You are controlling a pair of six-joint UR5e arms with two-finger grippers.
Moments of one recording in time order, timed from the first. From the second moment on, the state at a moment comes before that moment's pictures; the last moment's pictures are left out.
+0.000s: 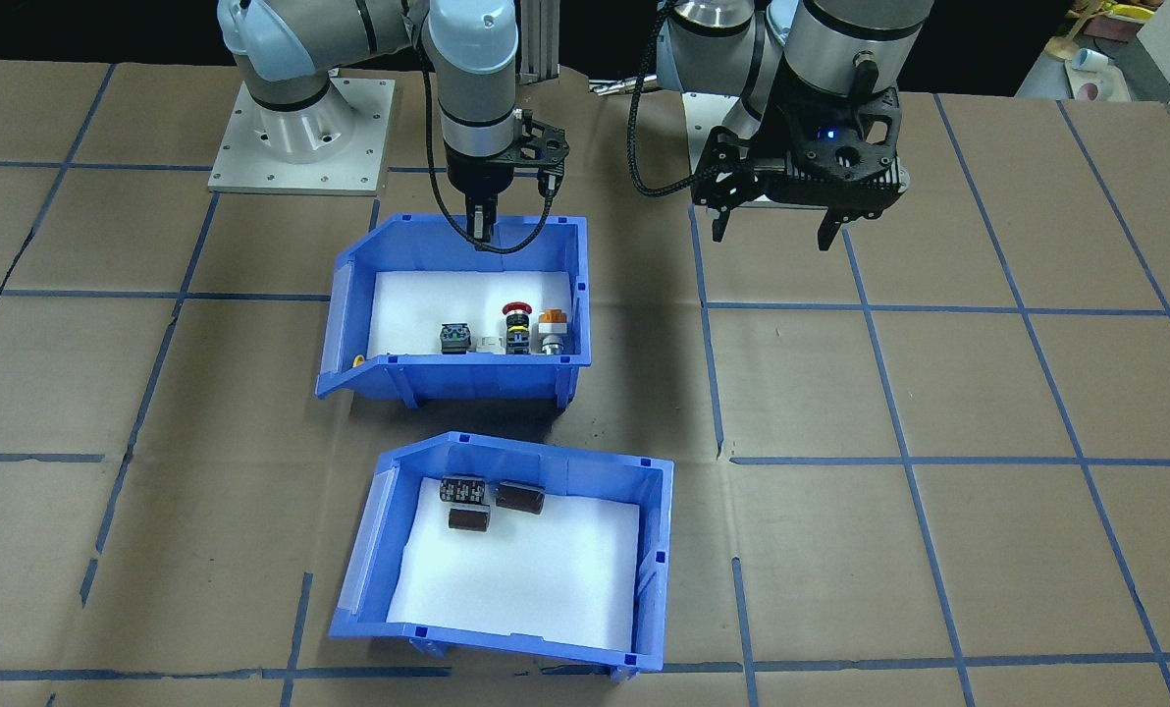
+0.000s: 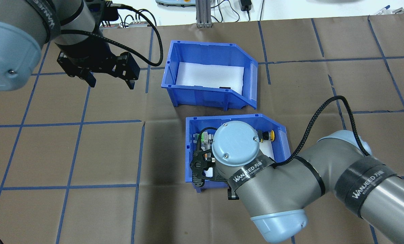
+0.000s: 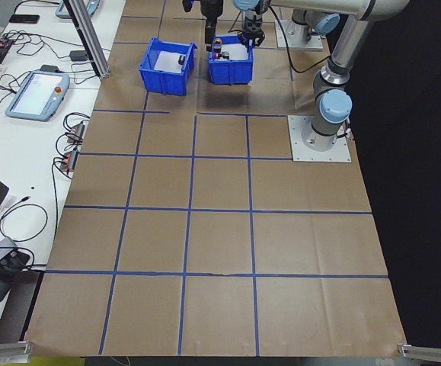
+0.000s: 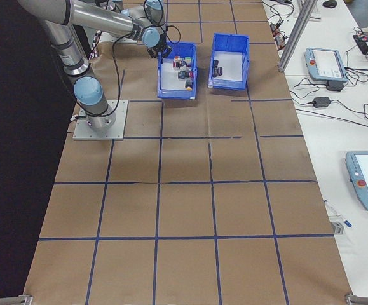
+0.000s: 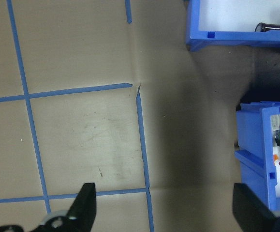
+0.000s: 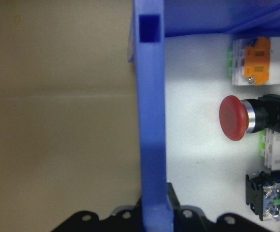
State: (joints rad) left arm -1.65 -1.56 -1.55 -1.57 1.59 0.02; right arm 2.08 -1.60 2.17 -2.12 -1.60 -1.04
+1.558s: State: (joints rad) left arm -1.65 -1.55 -1.54 -1.56 1.58 0.02; right arm 1.89 -1.64 1.92 -1.91 -1.62 -1.00
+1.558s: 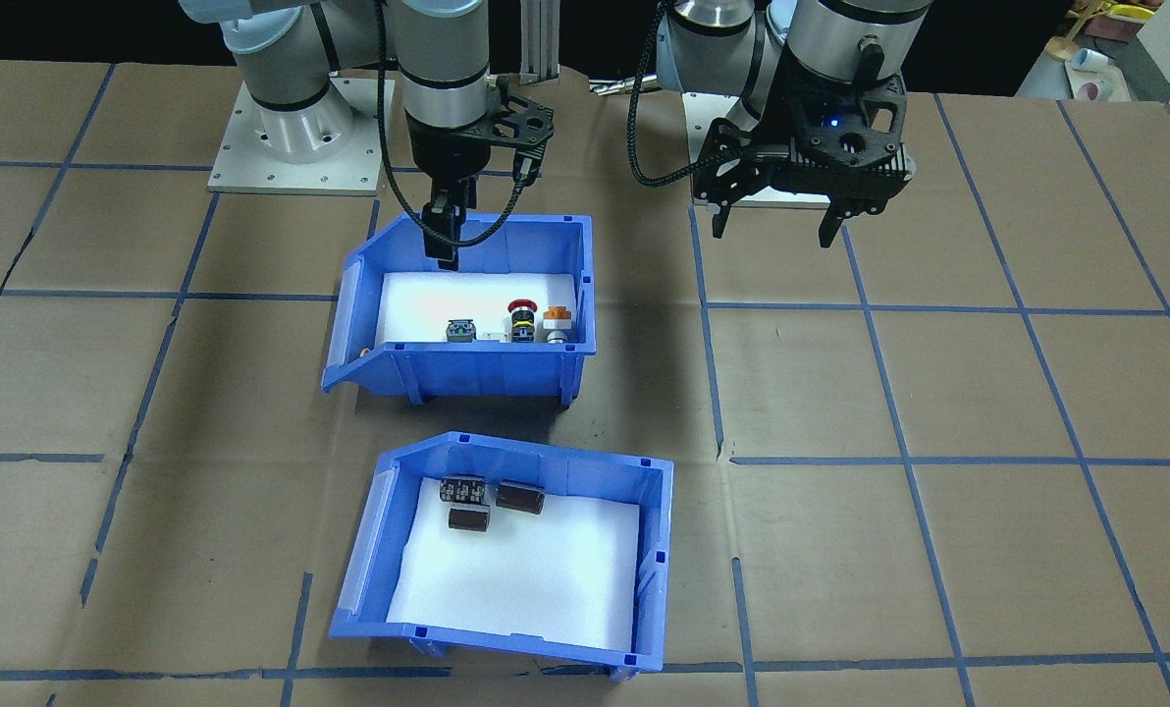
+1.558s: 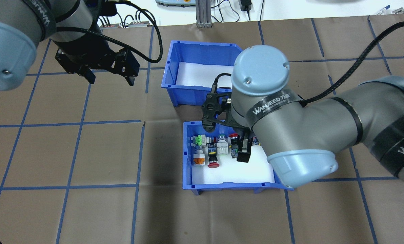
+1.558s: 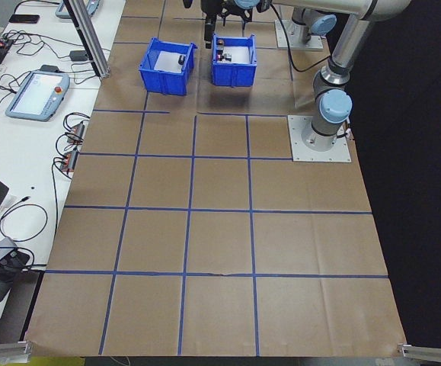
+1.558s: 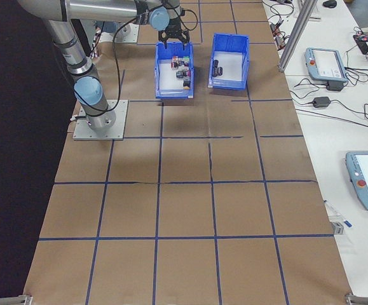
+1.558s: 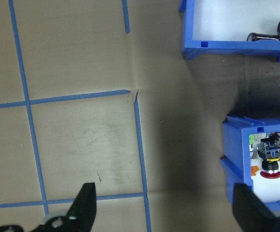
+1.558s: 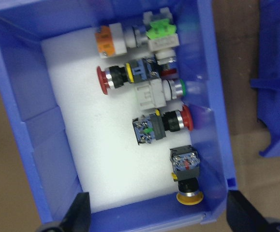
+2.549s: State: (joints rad) left arm -1.65 -1.56 -1.54 -1.56 1.58 0.02; right arm 1.57 -1.64 1.73 -1.73 -1.56 -0.23
